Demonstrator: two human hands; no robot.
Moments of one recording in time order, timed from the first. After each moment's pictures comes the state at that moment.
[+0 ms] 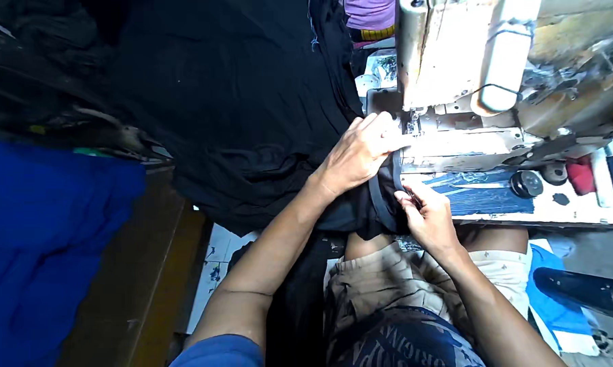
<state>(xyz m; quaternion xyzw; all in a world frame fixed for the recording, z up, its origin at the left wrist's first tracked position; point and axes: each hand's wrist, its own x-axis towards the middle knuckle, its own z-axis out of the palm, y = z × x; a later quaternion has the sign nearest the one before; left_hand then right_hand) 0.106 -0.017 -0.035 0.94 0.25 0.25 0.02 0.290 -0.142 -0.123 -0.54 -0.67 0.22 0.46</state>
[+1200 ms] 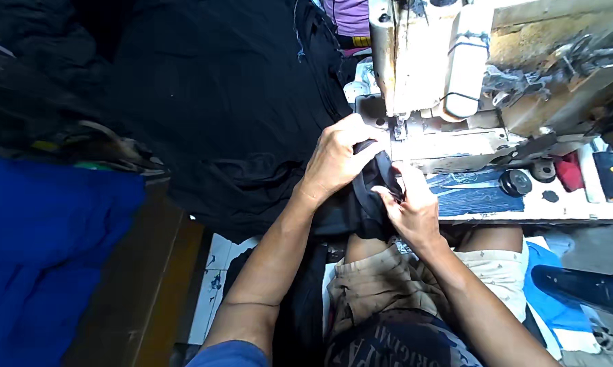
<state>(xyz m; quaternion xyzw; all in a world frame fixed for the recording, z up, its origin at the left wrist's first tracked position) 0.104 -0.028 -0.021 0.87 0.32 0.37 0.11 0.273 -0.128 -0.116 -0.56 -0.66 0.01 0.50</state>
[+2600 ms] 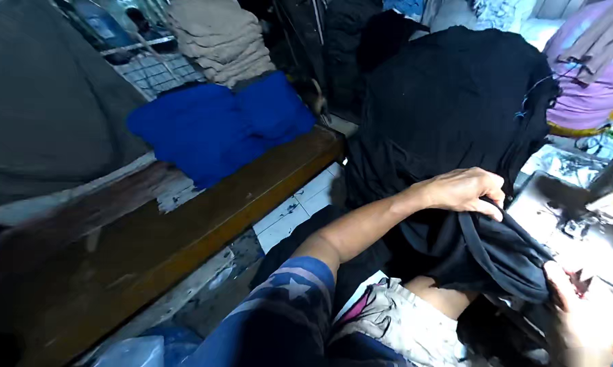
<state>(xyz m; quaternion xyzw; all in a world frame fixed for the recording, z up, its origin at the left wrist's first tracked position) 0.033 -0.056 -0.002 0.89 0.37 0.25 0.11 0.308 -0.109 -0.102 -0.47 -0.62 0.30 0.55</state>
